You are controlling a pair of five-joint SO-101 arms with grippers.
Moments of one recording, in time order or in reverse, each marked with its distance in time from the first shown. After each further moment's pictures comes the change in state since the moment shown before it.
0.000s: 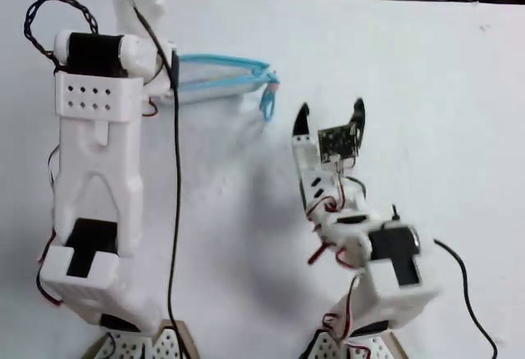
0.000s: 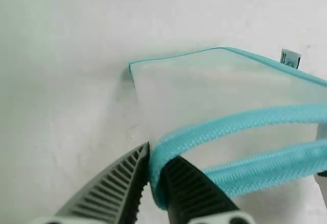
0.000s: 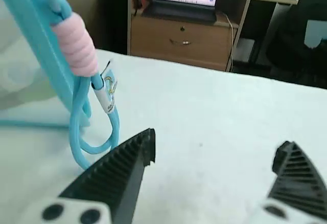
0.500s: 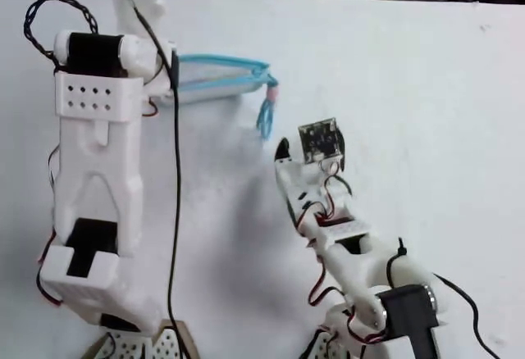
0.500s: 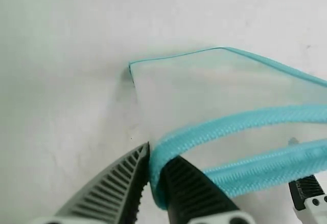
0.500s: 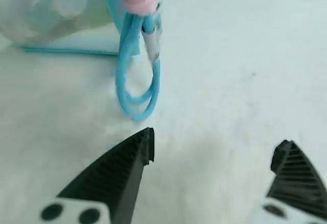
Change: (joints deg) left arm 0.0 0.0 0.0 0.0 0.0; right arm -6.7 -17.5 4.0 31.3 -4.2
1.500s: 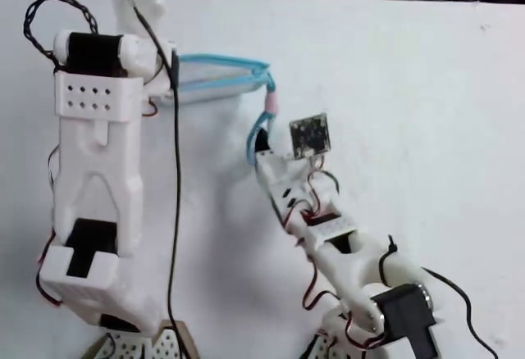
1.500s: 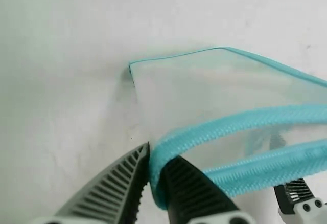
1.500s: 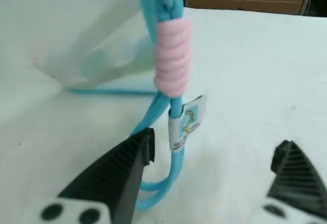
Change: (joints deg) left arm 0.0 0.0 0.0 0.0 0.0; right arm -5.4 1.5 -4.7 -3.7 -7.5
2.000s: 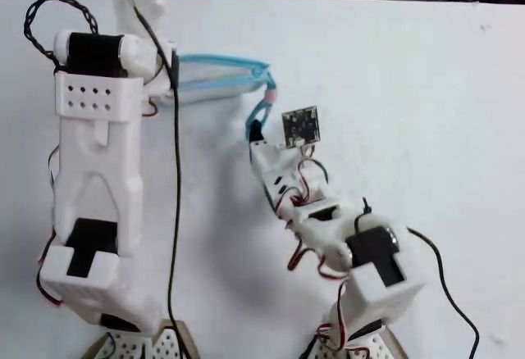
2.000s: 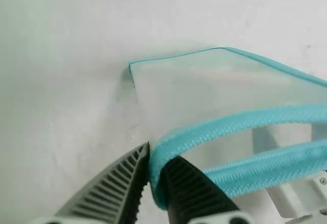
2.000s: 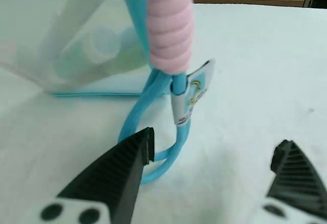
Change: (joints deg) left arm 0.0 0.0 0.0 0.0 0.0; right arm 1.1 23.3 -12.1 -12.5 -0.3
